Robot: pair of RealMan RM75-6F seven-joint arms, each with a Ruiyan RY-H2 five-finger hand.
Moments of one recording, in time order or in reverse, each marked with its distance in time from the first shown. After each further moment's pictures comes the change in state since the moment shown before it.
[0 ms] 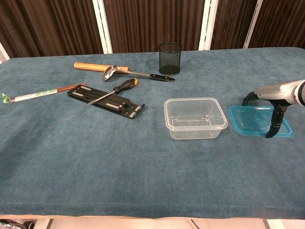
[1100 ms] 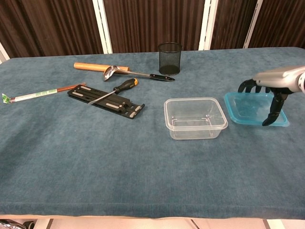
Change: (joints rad) left arm 0.001 0.001 -0.001 0.003 0.003 0.006 -0.011; right arm -0.064 0.072 0.046 -0.101 -0.241 0.123 0.072
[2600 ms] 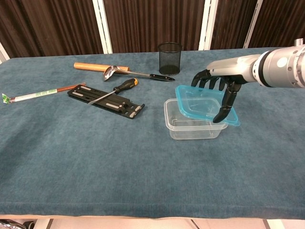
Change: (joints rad) left arm 0.011 0.004 0.004 0.001 0.008 0.019 -0.003; right arm 0.157 0.007 0.103 -0.294 0.180 0.073 -0.073
